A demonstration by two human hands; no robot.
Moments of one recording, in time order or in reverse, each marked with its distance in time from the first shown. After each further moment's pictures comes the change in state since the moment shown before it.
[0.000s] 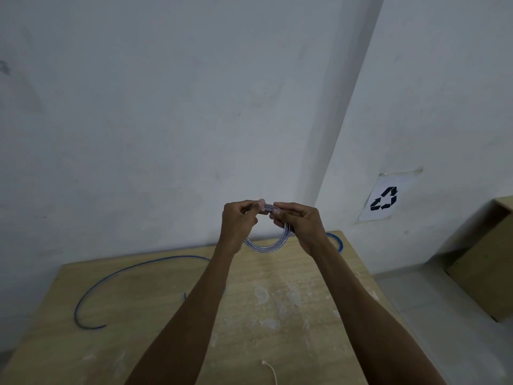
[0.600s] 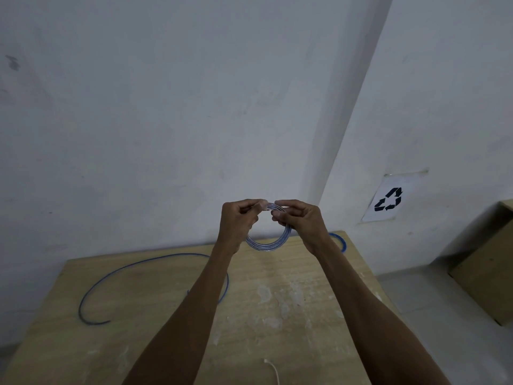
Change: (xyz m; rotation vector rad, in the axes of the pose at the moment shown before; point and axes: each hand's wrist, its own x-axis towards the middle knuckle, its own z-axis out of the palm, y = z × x) left_hand -0.005 -0.001 -0.014 -0.072 -0.028 0.077; right_hand 0.002 0.002 0.004 -0.111 -0.063 -0.056
